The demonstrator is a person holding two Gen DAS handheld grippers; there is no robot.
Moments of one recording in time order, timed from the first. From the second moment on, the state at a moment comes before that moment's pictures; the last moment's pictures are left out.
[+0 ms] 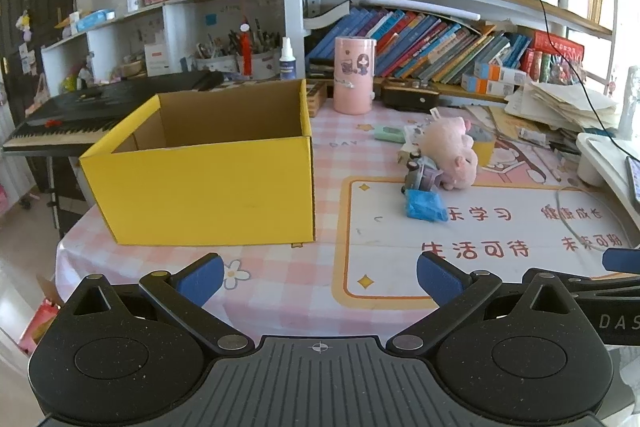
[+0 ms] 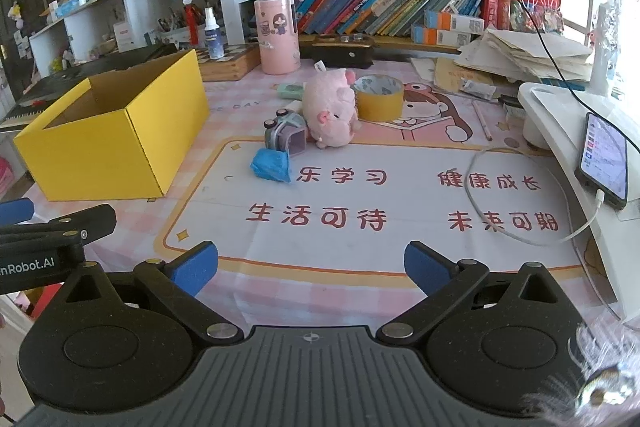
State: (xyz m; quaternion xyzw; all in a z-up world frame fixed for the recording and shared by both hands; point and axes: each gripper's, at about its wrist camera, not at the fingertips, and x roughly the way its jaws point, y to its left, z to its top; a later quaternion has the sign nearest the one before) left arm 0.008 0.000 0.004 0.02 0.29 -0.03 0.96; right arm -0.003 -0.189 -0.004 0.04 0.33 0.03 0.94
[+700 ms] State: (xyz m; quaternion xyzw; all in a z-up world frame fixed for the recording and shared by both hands) left arm 0.026 -0.014 0.000 0.02 0.30 -0.05 0.95; right arm 0.012 -0.200 -0.005 0.03 0.34 0.02 0.94
